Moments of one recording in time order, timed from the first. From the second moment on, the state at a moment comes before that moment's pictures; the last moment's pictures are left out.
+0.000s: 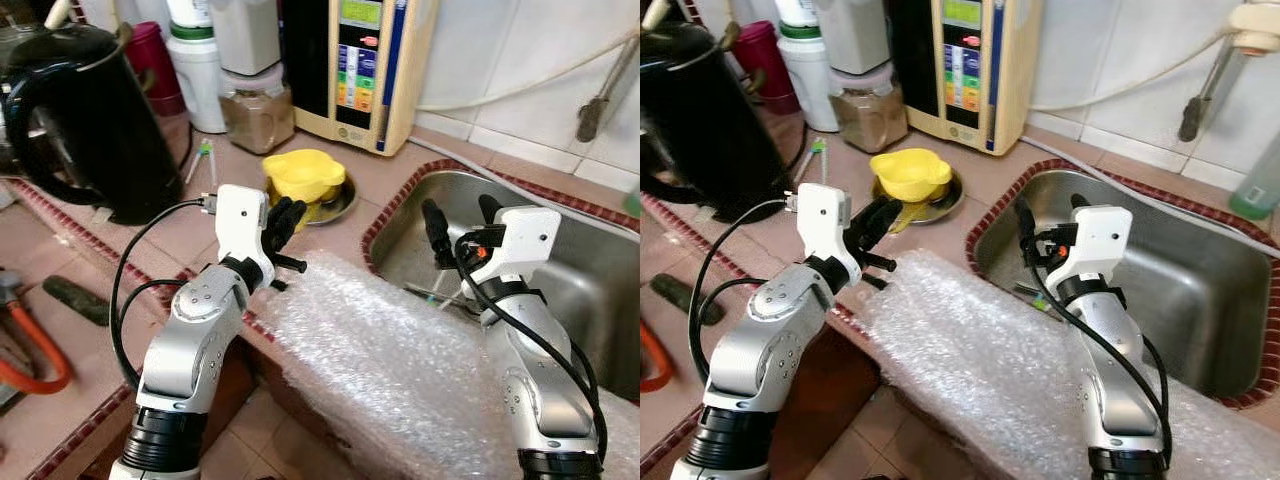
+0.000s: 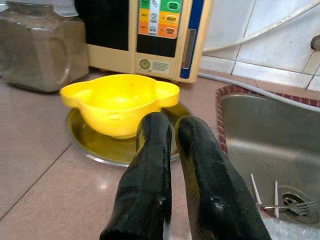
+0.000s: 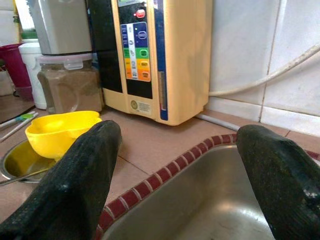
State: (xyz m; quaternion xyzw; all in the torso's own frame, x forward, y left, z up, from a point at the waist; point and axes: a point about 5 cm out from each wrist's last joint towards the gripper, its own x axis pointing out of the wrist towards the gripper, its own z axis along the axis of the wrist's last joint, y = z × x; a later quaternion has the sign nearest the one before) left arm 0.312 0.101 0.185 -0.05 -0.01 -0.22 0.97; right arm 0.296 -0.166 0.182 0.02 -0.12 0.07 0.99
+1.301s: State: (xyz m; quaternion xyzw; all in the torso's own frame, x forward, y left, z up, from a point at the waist) left arm 0.315 0.100 0.189 -0.05 -0.02 -0.24 0.97; right arm 0.301 -0.168 0.184 0.02 -0.12 0.05 0.99
